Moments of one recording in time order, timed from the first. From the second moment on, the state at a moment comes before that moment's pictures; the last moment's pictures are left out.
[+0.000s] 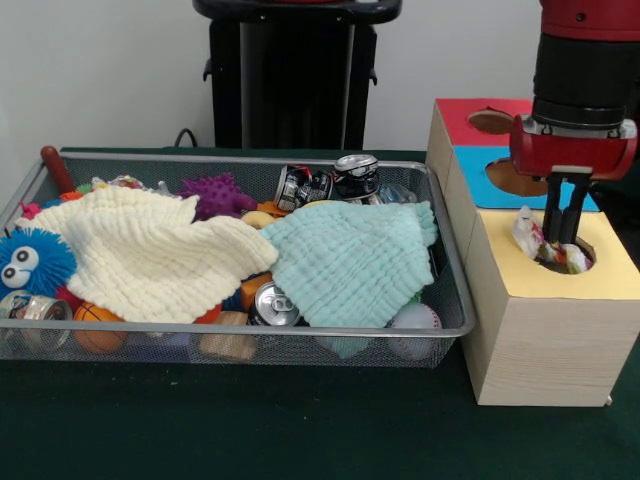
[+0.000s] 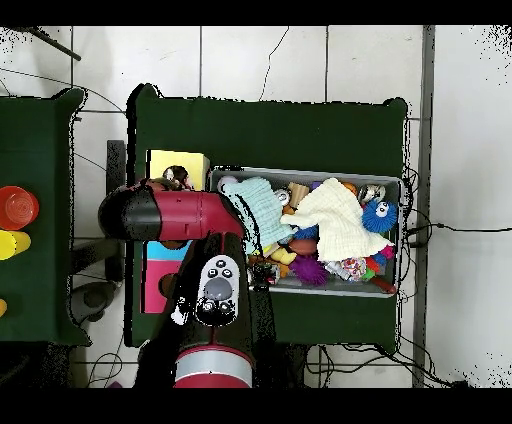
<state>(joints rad) 0.13 -0.55 -0.08 1.51 0.14 0.42 1.87</state>
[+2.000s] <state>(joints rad) 0.15 -0.69 -0.11 1.54 0.16 0.47 1.87</state>
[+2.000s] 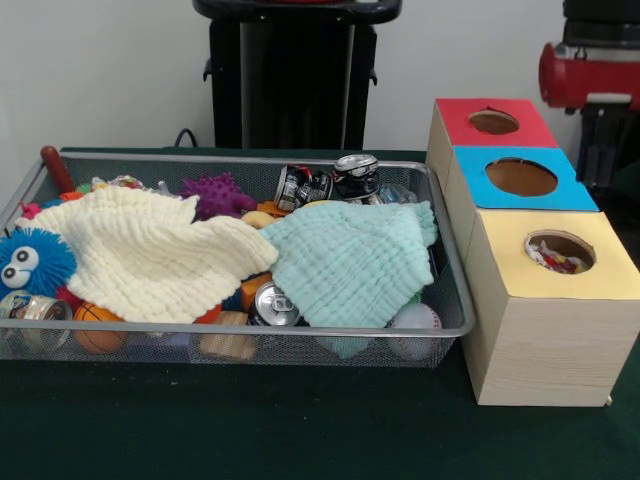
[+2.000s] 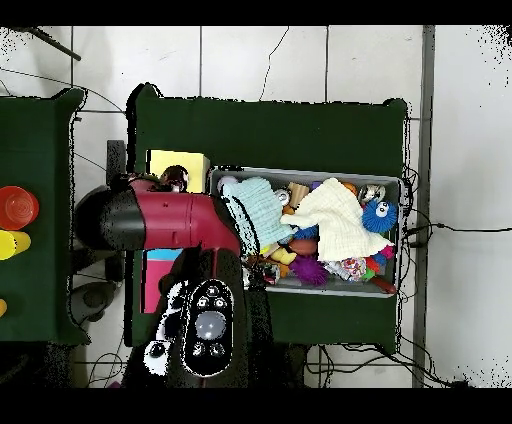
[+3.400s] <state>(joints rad) -0.10 -0.91 -0.11 1.85 0.04 0.48 1.87</state>
